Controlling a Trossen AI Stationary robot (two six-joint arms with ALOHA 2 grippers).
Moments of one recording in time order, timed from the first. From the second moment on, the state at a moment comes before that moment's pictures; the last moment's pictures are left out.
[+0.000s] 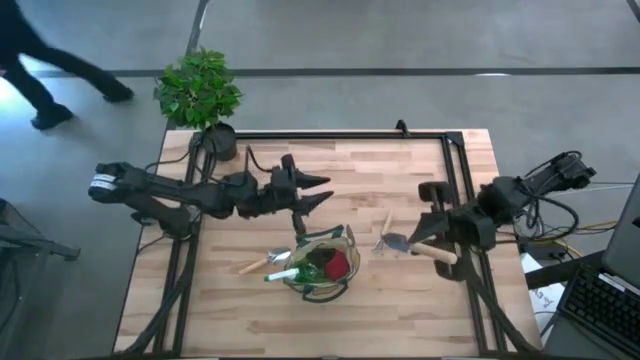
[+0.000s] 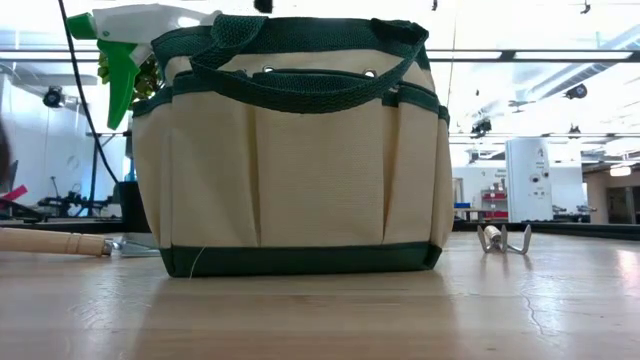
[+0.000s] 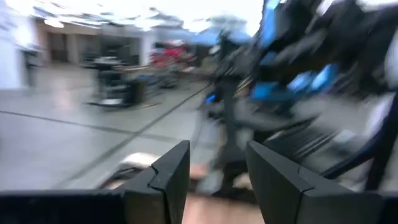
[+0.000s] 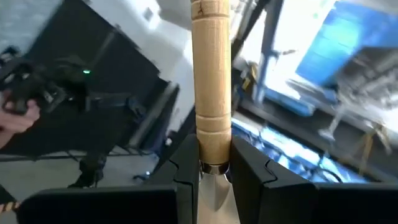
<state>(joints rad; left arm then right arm) -0.11 1.31 0.98 0.51 -0.31 -0.06 0.44 0.99 0.92 0.44 -0.07 -0.51</state>
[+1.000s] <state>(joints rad) -0.05 1.37 1.03 0.49 0.24 -0.09 0.08 1.25 1.02 0.46 -0.47 0.13</state>
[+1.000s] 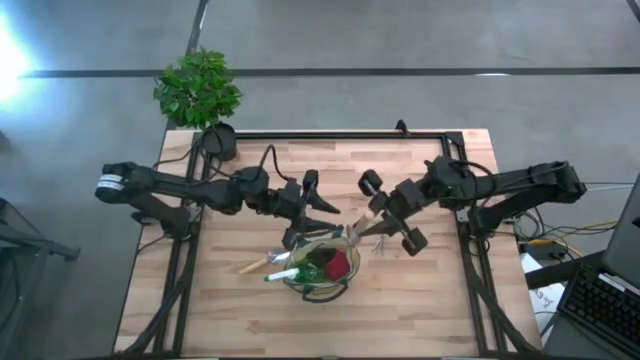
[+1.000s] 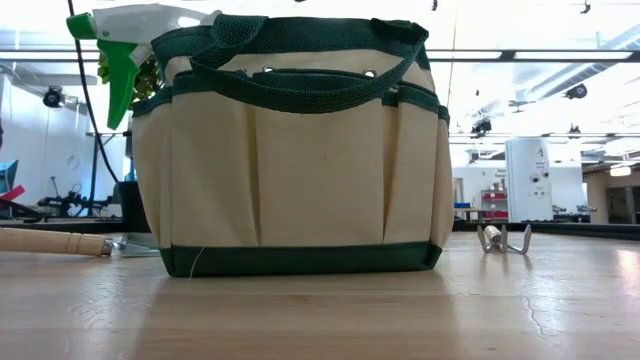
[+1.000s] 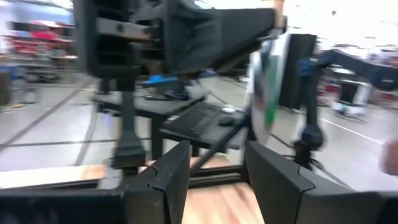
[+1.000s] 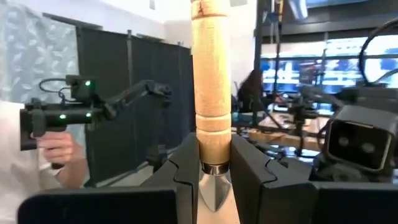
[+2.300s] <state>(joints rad) -0.05 1.37 1.03 0.50 0.62 -0.16 0.04 1.52 1.23 0.53 -0.75 0.18</state>
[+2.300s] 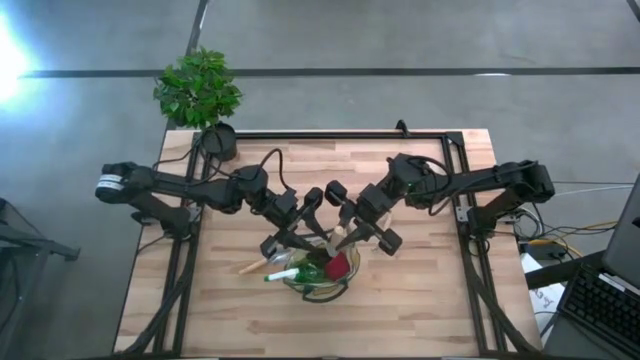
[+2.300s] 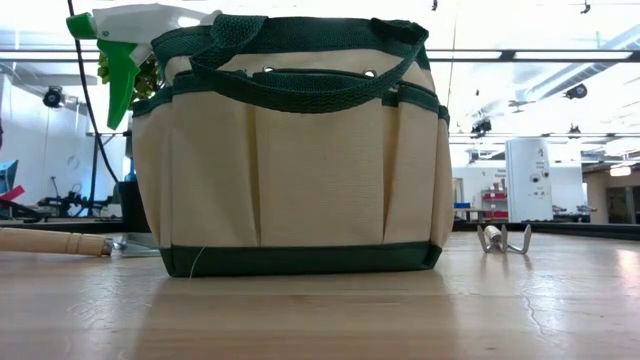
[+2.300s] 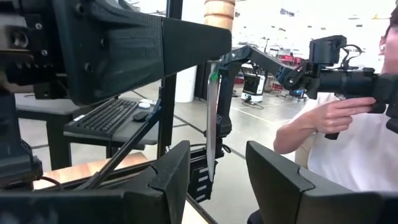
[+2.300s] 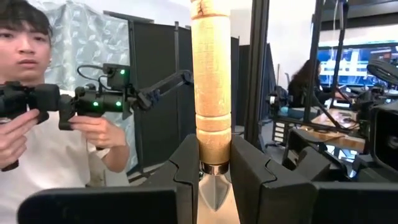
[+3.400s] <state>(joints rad) -0.04 1.12 1.03 0.01 -0.10 -0.06 0.46 1.22 0.58 0.73 0.39 0.18</state>
